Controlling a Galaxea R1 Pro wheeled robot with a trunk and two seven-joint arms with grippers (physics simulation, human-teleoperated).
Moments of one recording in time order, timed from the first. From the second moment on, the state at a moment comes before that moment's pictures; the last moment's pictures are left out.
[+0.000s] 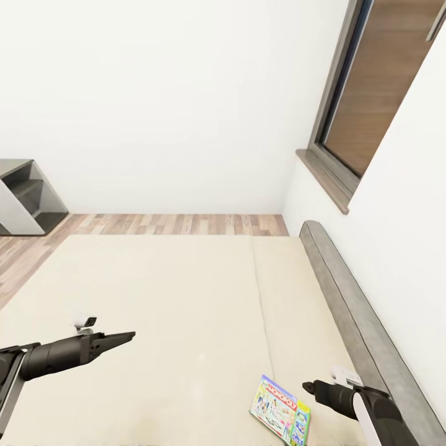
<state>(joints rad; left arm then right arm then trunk) -0.30 0.29 0.34 -1.41 0.10 0.97 -1.57 -0.25 -0.06 -0.25 -1.11 -0.14 0.78 0.17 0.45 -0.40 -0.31</state>
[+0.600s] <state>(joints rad) -0.27 0.34 0.41 -1.47 0.18 0.97 -1.57 -0.24 -0.06 -0.25 -1.10 -0.15 0.79 0.17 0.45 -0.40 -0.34</state>
